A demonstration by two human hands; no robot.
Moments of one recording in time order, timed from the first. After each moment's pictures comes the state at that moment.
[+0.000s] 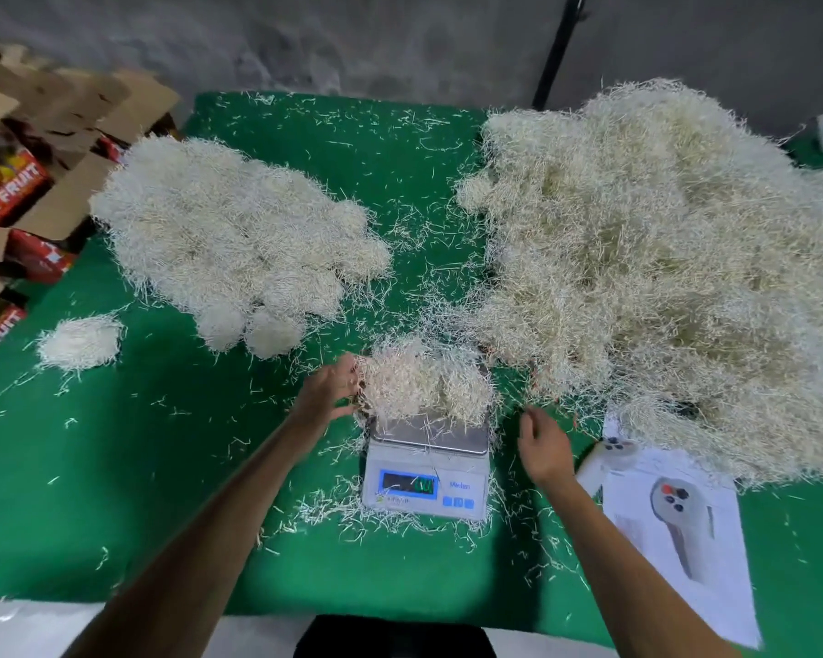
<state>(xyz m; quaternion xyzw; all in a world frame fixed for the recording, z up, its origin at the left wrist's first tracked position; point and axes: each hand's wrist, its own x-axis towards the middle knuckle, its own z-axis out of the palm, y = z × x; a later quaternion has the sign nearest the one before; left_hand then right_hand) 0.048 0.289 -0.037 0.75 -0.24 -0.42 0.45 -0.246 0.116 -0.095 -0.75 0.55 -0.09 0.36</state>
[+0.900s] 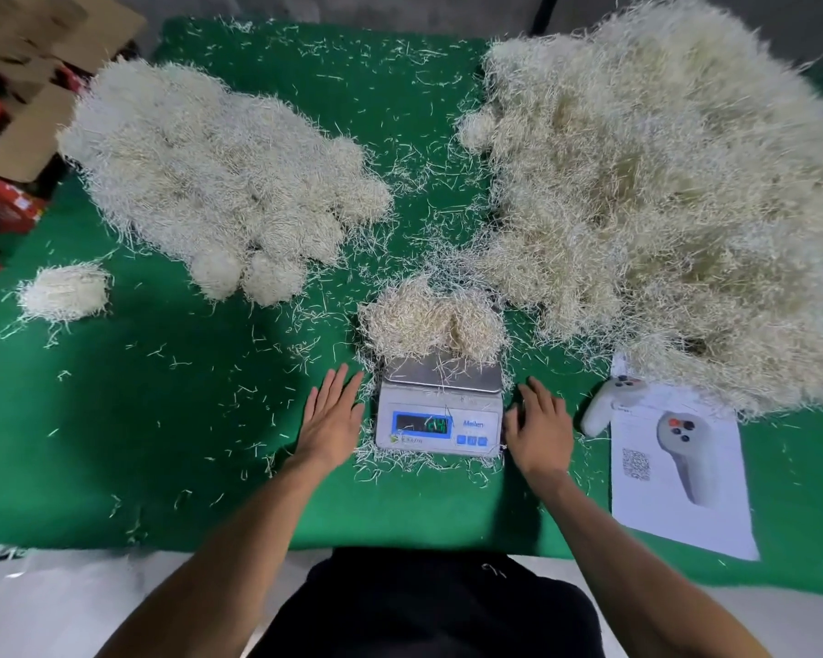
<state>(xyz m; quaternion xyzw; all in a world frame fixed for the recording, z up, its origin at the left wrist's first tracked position) 0.007 0.370 -0.155 0.86 -0.43 -0.25 0.13 -0.265 0.182 -0.142 -0.84 0.53 -0.02 0.13</state>
